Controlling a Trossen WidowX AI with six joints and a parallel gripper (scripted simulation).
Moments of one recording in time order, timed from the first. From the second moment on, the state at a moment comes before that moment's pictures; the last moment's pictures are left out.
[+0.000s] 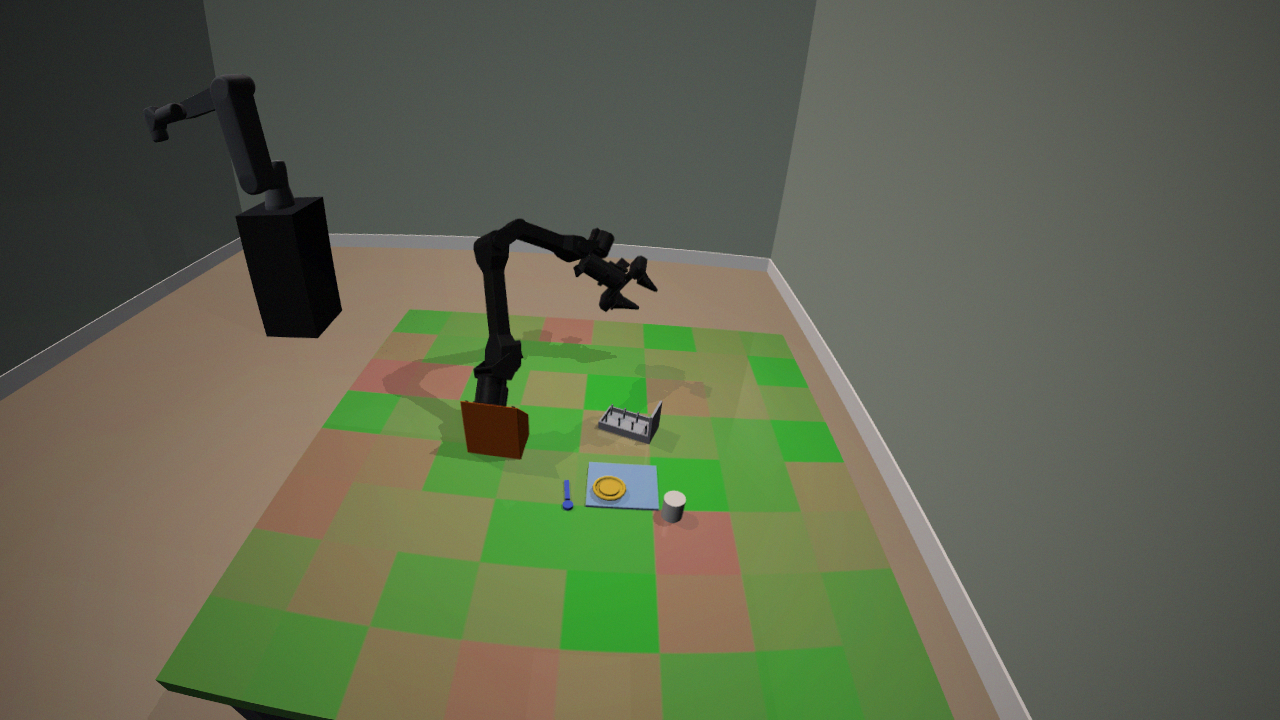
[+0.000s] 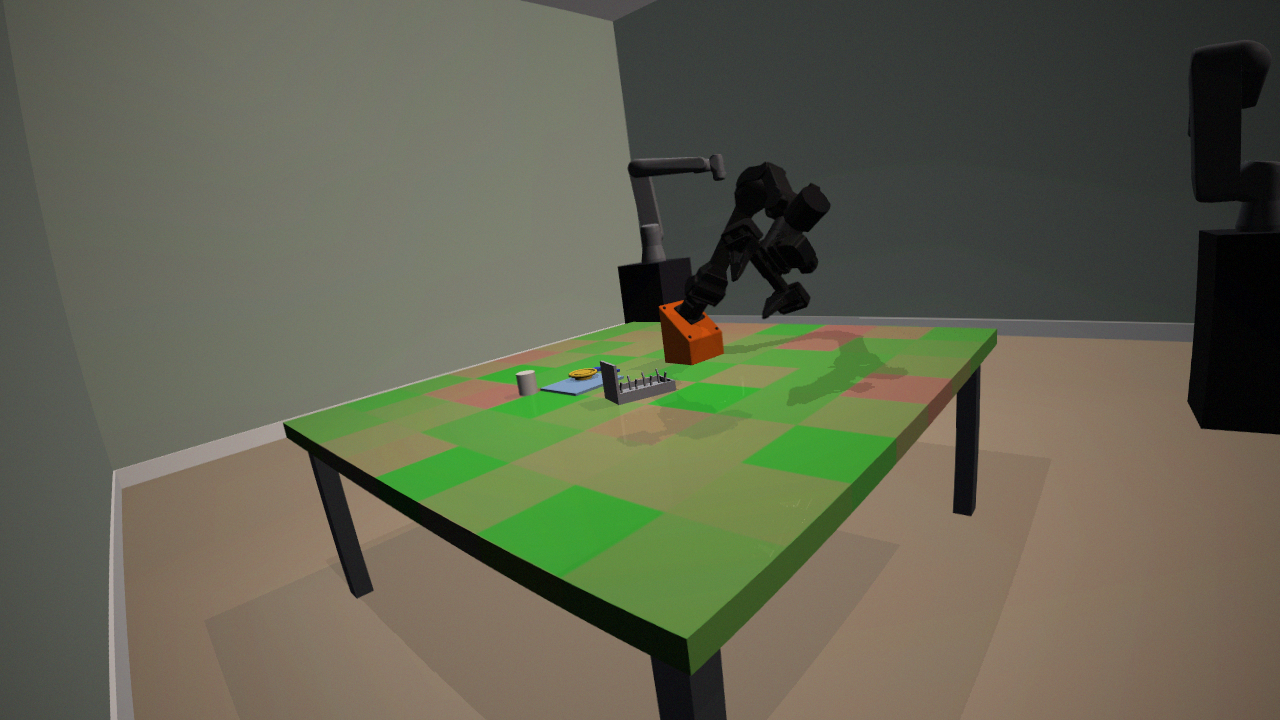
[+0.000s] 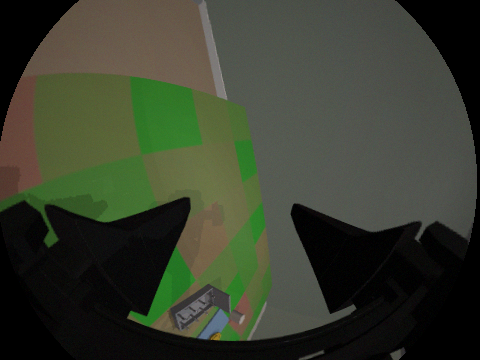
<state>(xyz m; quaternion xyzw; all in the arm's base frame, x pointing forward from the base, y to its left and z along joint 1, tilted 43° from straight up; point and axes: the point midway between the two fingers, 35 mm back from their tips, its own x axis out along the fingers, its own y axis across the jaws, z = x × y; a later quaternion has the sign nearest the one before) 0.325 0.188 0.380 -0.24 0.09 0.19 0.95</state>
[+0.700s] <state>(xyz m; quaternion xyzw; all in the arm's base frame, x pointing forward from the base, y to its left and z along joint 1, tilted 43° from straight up) 0.400 0.075 0.257 -0.27 0.32 0.14 0.90</state>
